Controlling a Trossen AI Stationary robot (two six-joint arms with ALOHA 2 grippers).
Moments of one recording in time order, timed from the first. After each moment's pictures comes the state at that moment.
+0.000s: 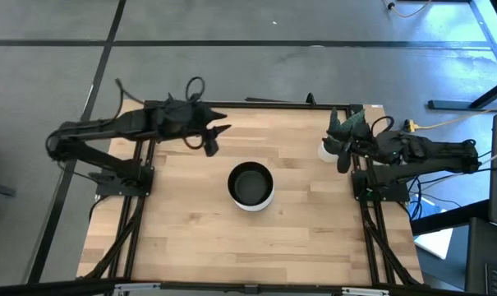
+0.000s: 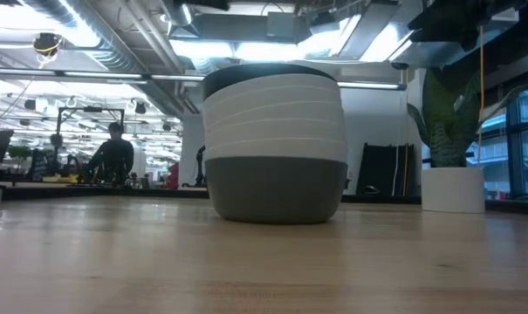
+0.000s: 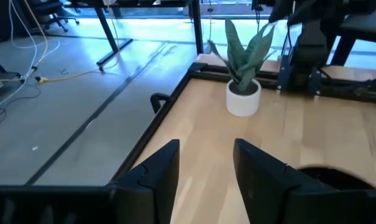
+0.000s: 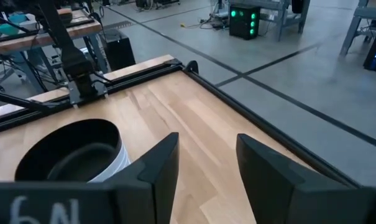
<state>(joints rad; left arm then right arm) 0.12 1.18 1.28 -0.50 -0.33 -0.01 0.09 0.52 0.72 -0.51 0.56 0.30</state>
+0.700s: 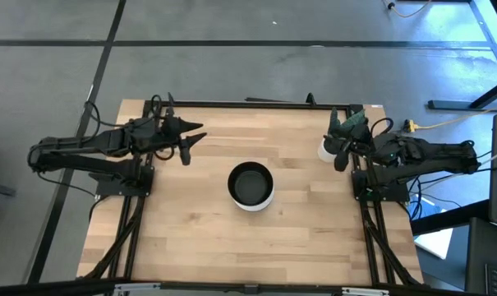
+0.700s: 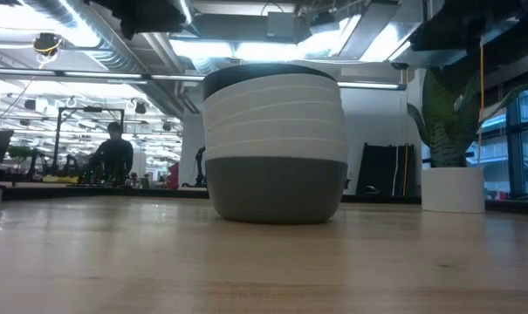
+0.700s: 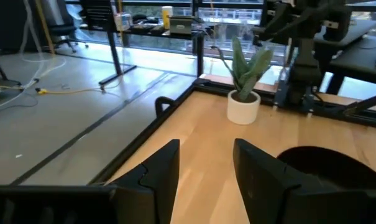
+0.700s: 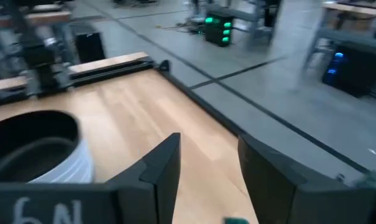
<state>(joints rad) 0.12 0.72 0.73 -0.22 -0.34 -0.07 0.09 0.49 0.67 -0.49 0.66 0.19</state>
